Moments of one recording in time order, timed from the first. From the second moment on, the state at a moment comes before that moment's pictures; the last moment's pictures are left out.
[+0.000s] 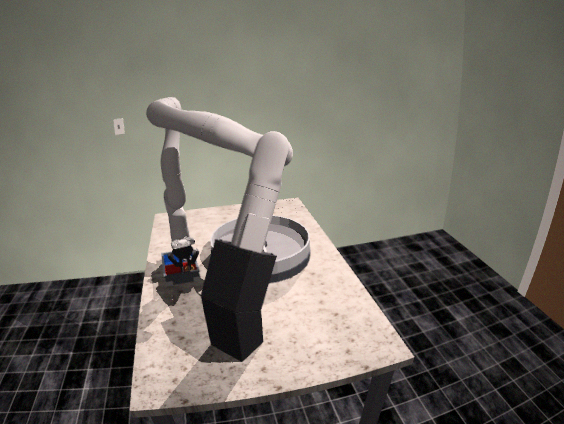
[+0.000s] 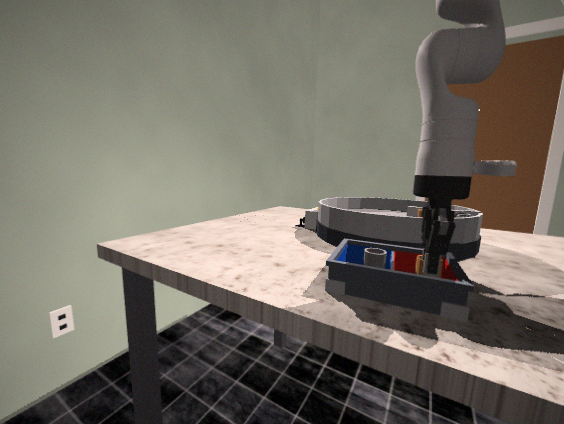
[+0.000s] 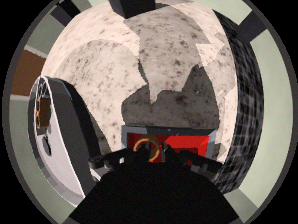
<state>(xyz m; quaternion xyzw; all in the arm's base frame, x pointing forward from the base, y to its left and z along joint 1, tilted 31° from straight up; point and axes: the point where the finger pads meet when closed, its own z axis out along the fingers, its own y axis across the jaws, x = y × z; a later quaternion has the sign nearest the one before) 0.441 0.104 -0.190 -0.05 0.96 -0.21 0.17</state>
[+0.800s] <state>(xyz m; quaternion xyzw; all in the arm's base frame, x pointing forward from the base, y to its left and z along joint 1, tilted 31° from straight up) 0.439 0.103 -0.187 -0.05 0.96 -0.21 0.17</state>
